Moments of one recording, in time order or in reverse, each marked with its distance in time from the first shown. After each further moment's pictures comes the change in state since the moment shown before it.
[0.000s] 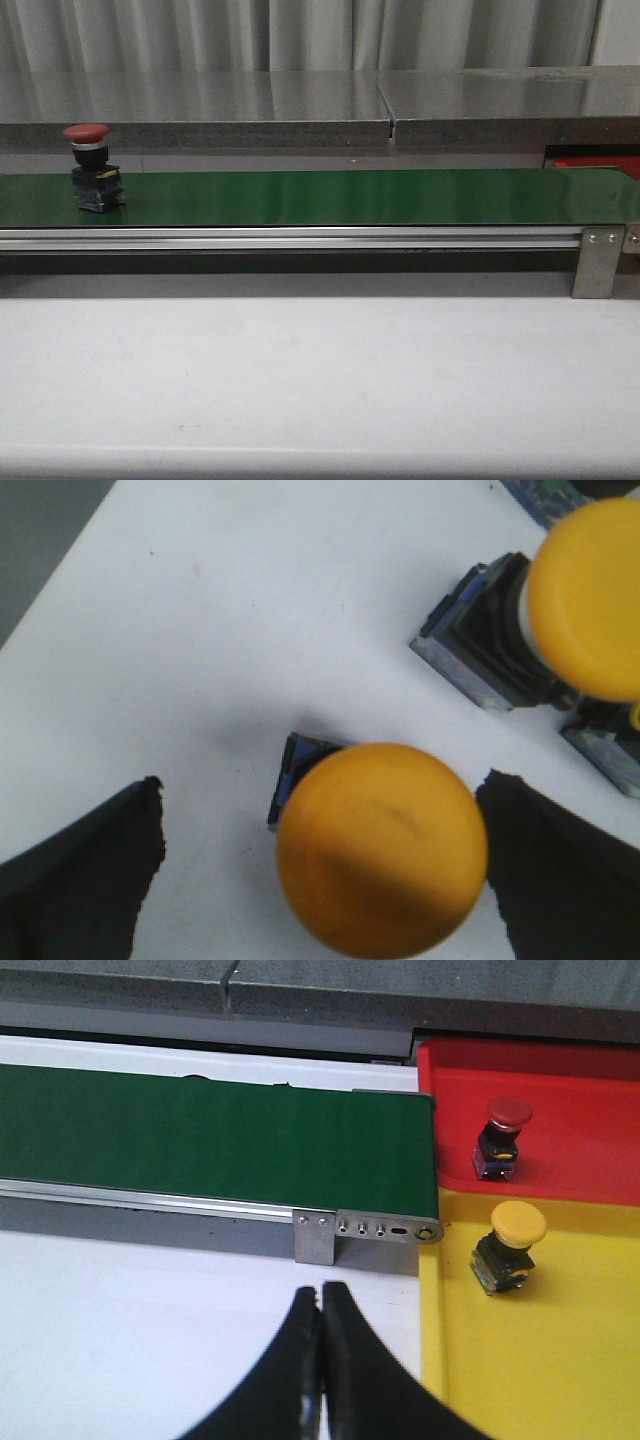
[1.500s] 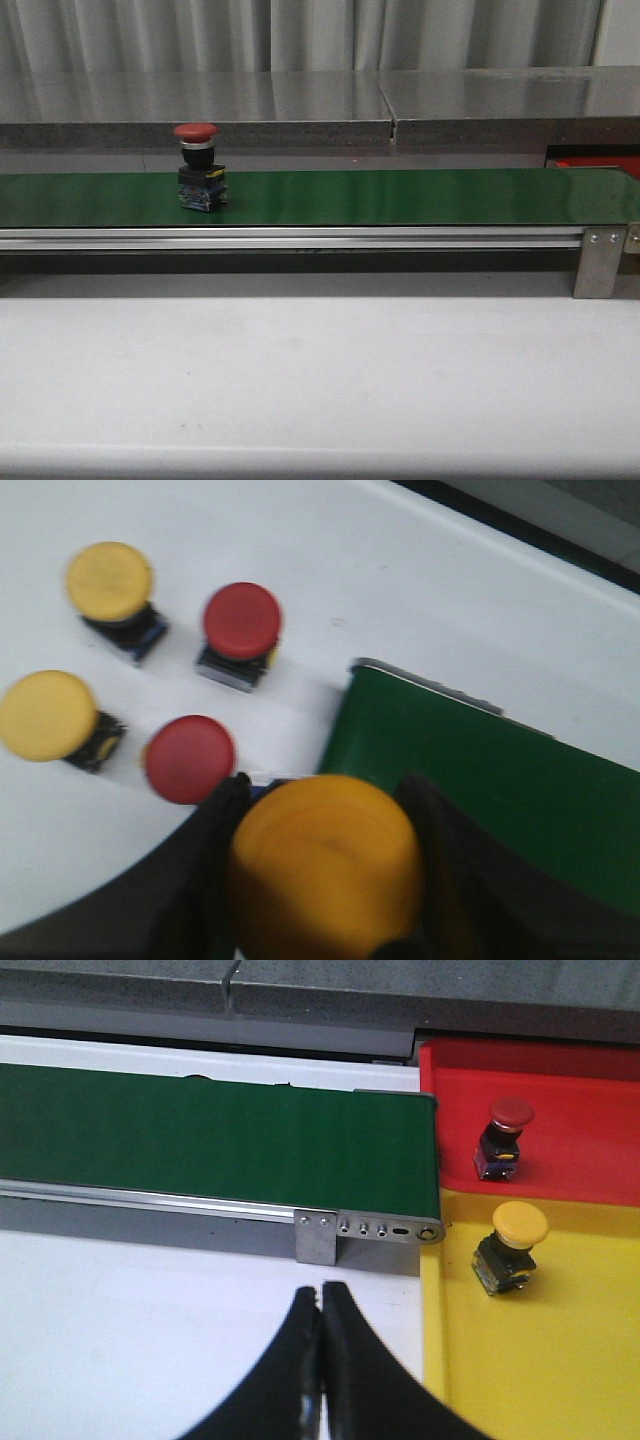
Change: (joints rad) left arm -0.221 -0.268 0.000 -0.143 0.083 0.000; right arm 0.000 0.000 0.000 0.000 0.000 0.000
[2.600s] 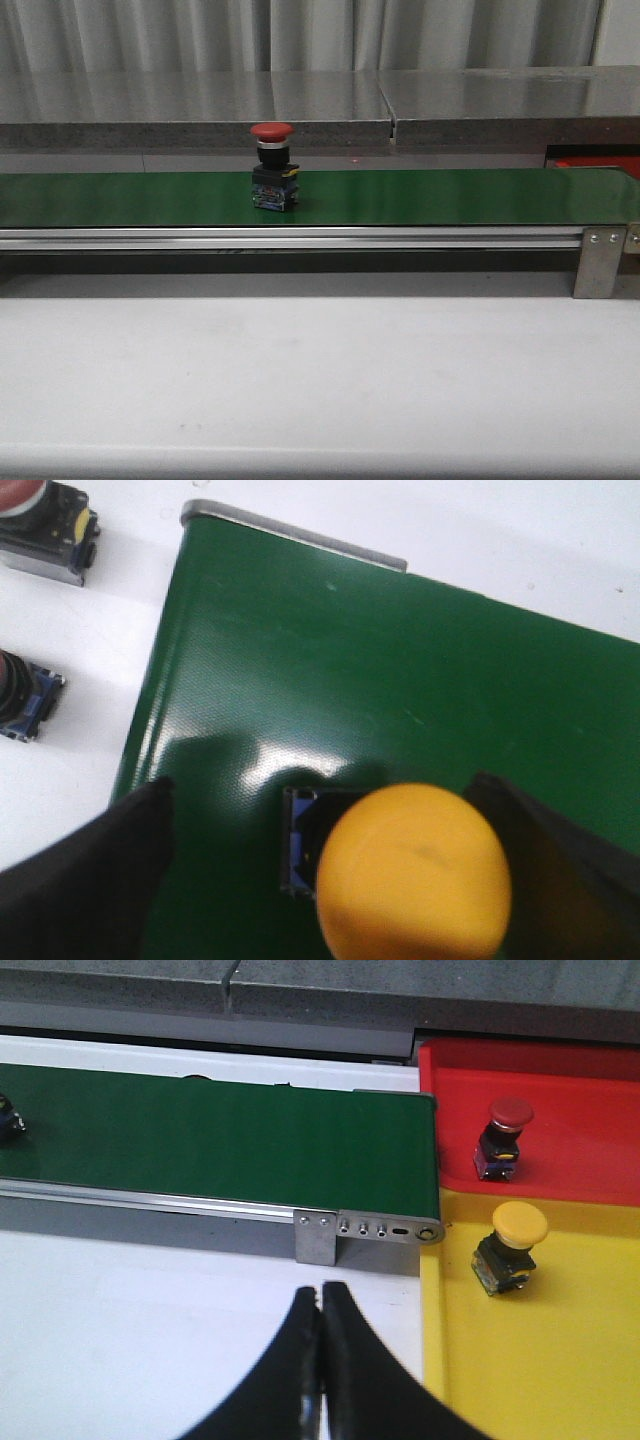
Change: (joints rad) left arm -0.151 0.004 0.176 0.020 -0.093 0.000; right arm 0.000 0.000 0.000 0.000 0.000 0.000
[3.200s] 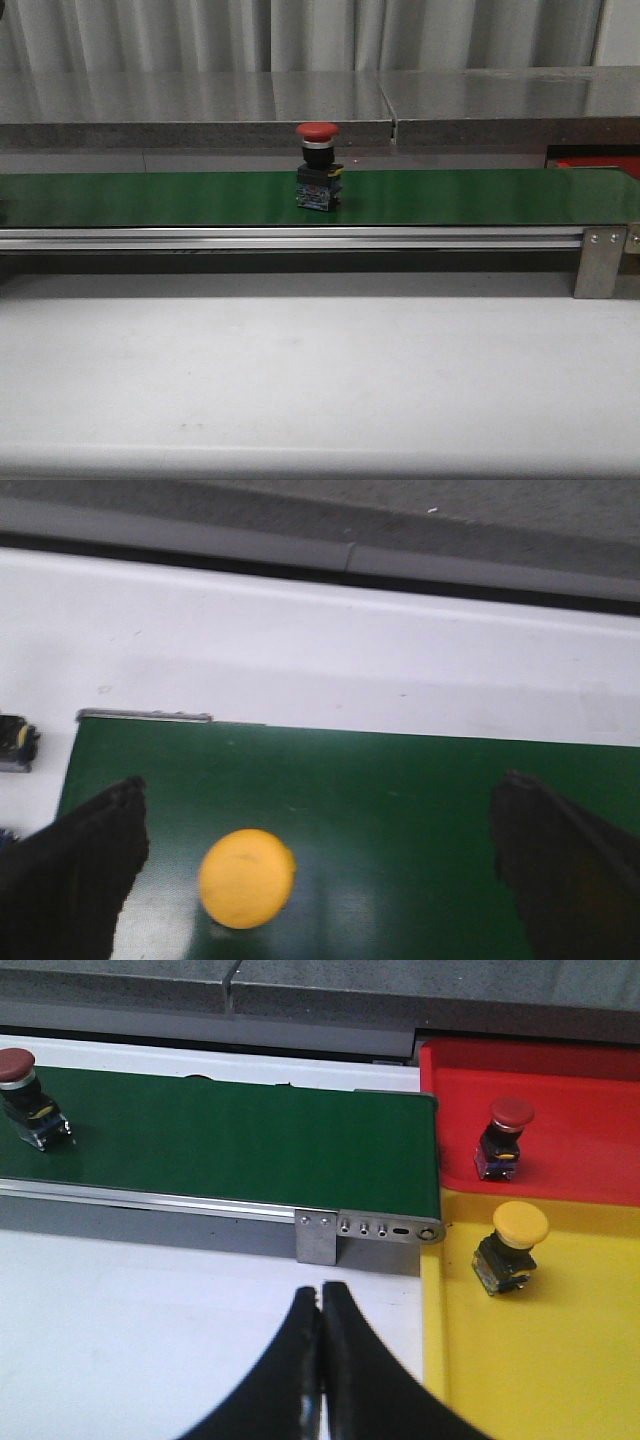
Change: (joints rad) left arm -0.162 -0.316 0.068 -0.007 -0.077 0.045; right arm 0.000 0.000 0.000 0.000 0.000 0.000
